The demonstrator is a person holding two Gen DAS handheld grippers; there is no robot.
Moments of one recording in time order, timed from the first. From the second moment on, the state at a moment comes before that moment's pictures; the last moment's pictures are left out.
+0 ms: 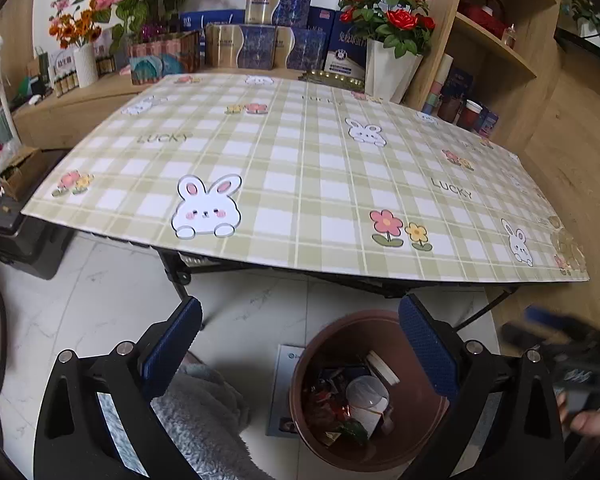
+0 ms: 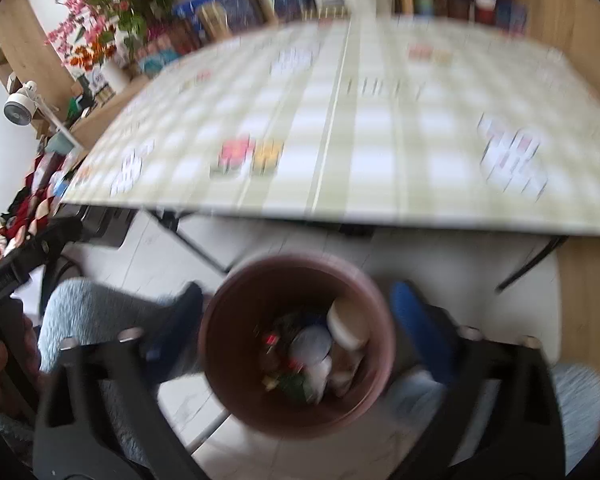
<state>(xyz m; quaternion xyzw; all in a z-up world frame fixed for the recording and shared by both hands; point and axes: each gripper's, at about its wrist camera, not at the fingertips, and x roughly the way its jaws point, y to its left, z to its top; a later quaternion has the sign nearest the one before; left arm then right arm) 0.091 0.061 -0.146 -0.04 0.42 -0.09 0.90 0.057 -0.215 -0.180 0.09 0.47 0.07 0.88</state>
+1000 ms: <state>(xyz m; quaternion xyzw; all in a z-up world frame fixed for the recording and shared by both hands) 0.086 0.020 0.028 0.02 0.25 -0.08 0.96 0.055 -0.262 -0.009 0.04 0.30 -0.01 0.95</state>
